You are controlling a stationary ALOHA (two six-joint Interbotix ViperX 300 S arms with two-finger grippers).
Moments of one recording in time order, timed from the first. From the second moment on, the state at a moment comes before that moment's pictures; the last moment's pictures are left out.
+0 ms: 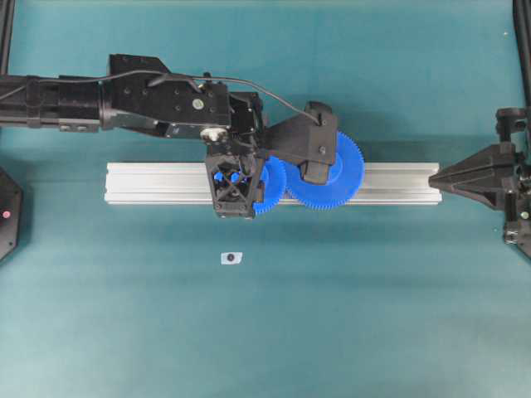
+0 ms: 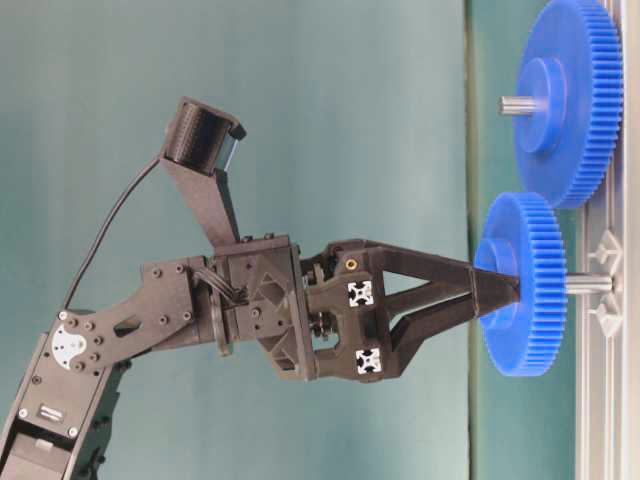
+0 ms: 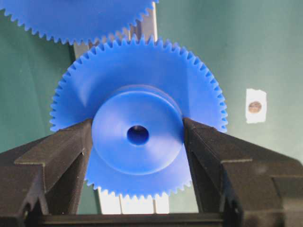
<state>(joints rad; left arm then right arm) 0.11 0.24 0.06 0.02 1.02 0.18 -0.04 -1.02 1.31 0.04 0.02 0.14</state>
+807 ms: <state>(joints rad) 0.09 0.23 0.05 0.02 1.04 0.14 -0.04 -1.02 1.31 0.04 0.02 0.14</state>
